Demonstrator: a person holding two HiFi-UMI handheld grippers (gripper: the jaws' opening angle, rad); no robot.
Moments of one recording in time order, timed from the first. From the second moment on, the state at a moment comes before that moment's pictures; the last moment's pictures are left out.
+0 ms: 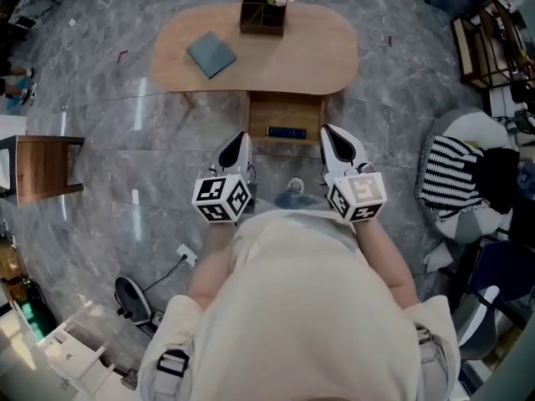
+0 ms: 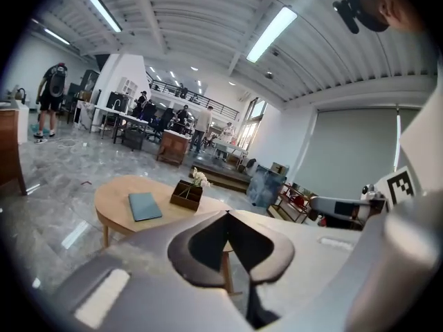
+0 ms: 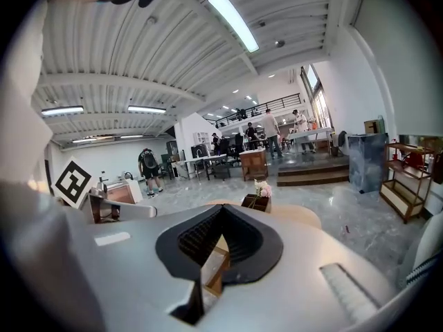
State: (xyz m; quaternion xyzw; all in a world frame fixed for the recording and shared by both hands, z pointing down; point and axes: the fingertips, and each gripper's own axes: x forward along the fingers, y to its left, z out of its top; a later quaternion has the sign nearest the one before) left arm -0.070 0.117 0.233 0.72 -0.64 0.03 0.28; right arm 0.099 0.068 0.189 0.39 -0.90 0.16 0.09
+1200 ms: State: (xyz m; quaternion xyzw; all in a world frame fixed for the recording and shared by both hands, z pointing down) left arm -0.115 0.090 0.467 0.65 -0.63 0.12 0.41; right arm 0.161 0.024 0.414 0.42 -0.84 0.27 0.21
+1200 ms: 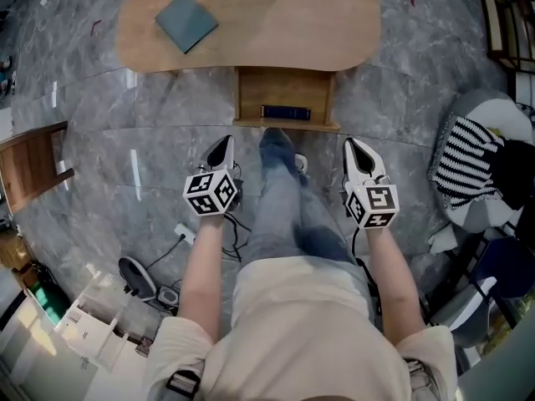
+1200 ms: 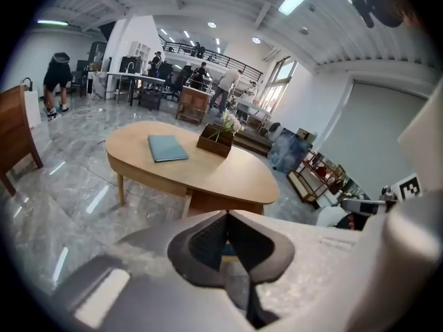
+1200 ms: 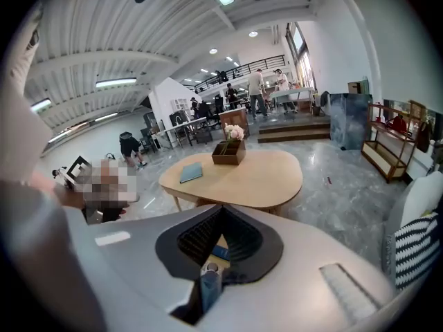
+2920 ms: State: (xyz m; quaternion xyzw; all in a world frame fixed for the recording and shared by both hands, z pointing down) left arm -0.141 0.097 0.794 0.63 -0.46 0.49 0.40; right arm 0.210 0.046 0.761 0.29 -0.76 0.29 0.50
